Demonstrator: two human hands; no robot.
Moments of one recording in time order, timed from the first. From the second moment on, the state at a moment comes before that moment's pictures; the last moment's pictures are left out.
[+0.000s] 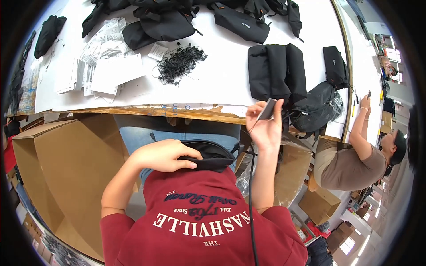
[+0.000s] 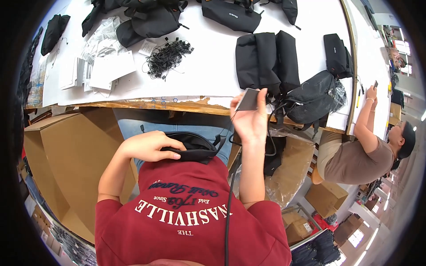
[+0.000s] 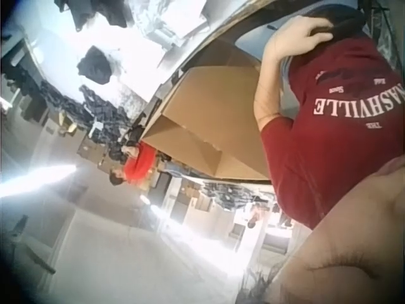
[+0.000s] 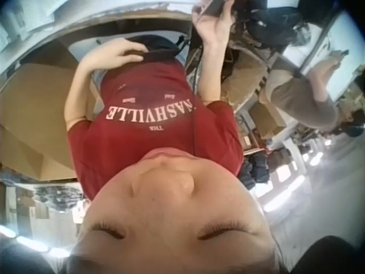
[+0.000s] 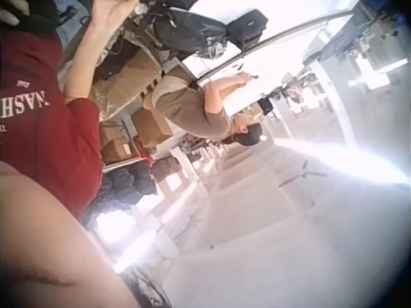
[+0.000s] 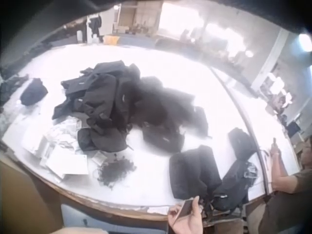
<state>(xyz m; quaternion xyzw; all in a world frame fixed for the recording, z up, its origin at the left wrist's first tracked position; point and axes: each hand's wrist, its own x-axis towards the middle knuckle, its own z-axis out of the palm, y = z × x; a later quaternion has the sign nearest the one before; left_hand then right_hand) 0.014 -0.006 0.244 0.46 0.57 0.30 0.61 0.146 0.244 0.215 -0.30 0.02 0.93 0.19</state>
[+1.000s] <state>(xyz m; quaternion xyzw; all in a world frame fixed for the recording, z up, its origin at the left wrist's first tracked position) 0.016 0.011 0.235 0.46 0.58 0.27 0.61 0.170 0.208 0.208 -0.46 -0.17 0.87 0.01</state>
